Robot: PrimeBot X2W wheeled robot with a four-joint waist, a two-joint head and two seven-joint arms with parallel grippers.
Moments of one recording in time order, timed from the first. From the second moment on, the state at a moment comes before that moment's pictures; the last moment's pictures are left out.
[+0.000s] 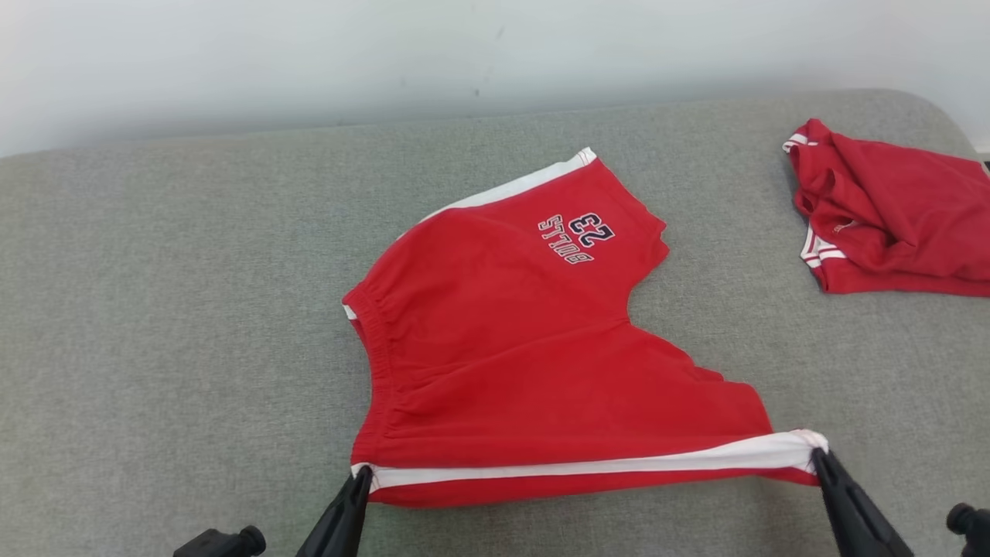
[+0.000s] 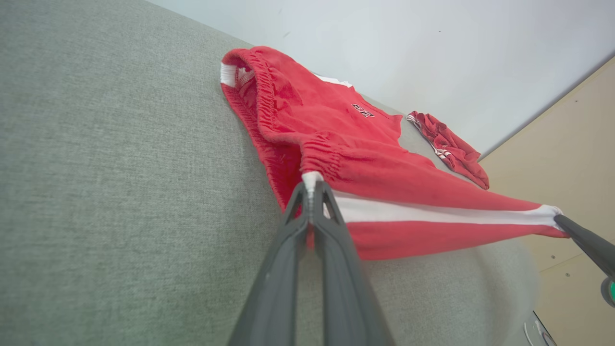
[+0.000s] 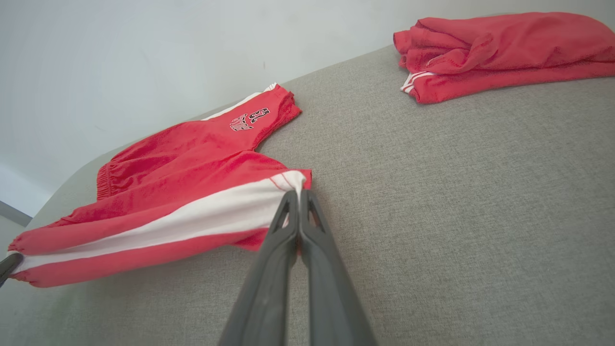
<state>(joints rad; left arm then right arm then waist) -0.04 0.33 -0.47 0.13 -0.80 -0.13 -0.26 0.21 -0.29 0.07 -0.12 0.62 0.13 -0.01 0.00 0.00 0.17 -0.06</state>
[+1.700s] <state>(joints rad) -0.78 0.16 -0.58 0.46 -0.84 -0.13 -0.26 -1.19 -0.32 0.37 1.04 0.52 0.13 -0.11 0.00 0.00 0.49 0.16</state>
